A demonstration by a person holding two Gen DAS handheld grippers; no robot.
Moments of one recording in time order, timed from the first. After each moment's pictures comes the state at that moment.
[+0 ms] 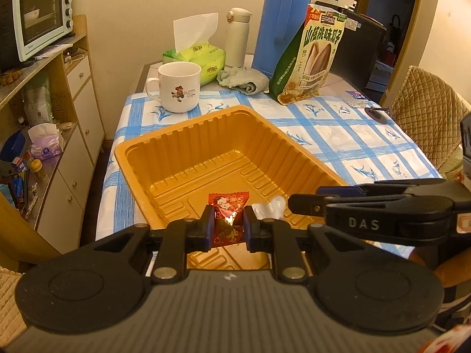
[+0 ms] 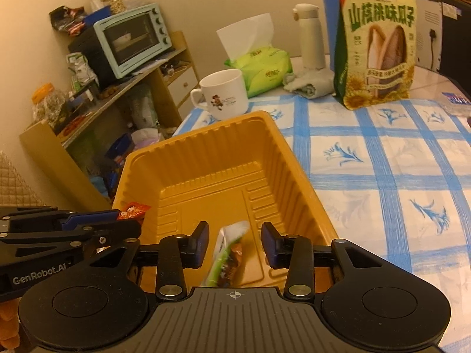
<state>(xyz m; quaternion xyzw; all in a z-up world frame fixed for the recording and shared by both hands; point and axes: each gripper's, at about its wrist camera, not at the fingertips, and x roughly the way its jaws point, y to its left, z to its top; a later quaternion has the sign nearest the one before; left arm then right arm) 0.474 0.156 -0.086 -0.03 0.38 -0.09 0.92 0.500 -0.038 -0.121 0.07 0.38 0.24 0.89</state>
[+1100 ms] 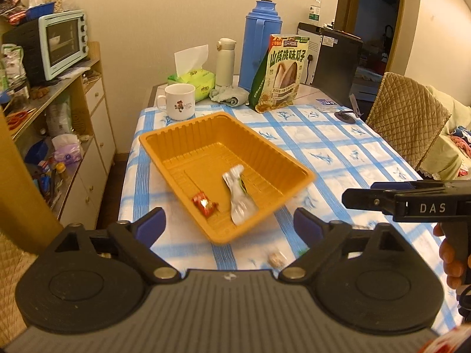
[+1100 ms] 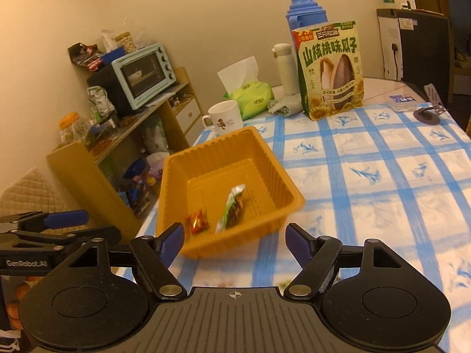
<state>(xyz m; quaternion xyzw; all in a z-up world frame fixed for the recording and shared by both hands) 0.302 0.134 -0.024 -0.02 0.34 -0.07 0.94 0.334 -0.119 -0.058 0.11 0.33 0.23 0.91</state>
